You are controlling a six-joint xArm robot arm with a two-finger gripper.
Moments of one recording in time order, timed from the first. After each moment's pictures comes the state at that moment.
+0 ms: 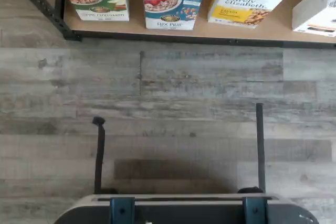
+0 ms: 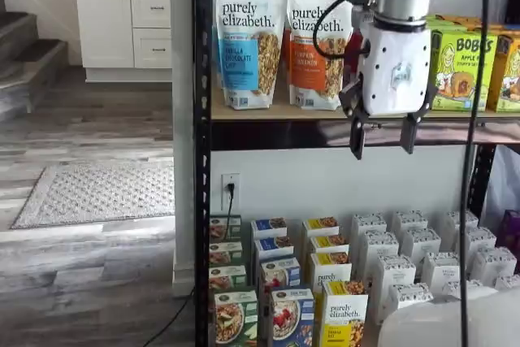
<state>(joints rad) 0.12 -0.86 -0.88 -0.04 1.68 0.13</state>
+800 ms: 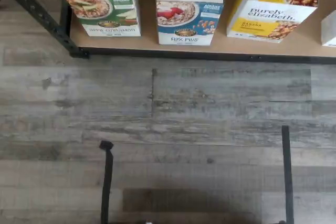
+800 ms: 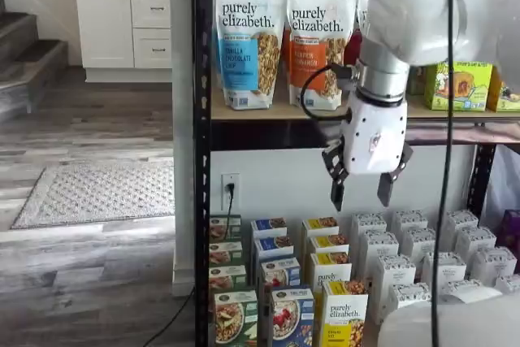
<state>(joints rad) 0.12 -0.88 -0.59 -0.01 1.36 0.13</state>
